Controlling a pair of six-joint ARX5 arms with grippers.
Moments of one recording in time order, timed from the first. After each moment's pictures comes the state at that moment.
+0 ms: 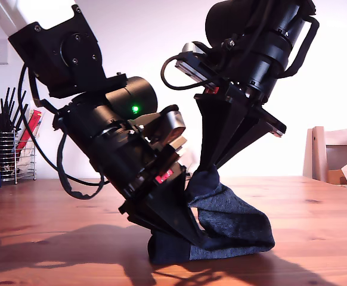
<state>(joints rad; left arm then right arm) -0.67 1.92 1.06 -0.27 0.63 0.11 0.60 1.69 1.23 -0.83 -0.38 0.05</state>
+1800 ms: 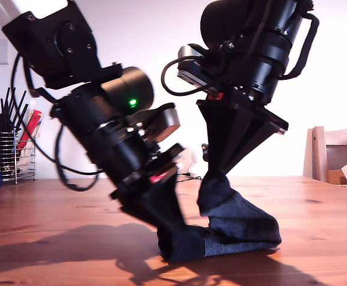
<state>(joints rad) -0.70 1.89 1.06 -0.25 0.47 0.11 0.62 1.69 1.23 -0.87 -0.30 0.01</state>
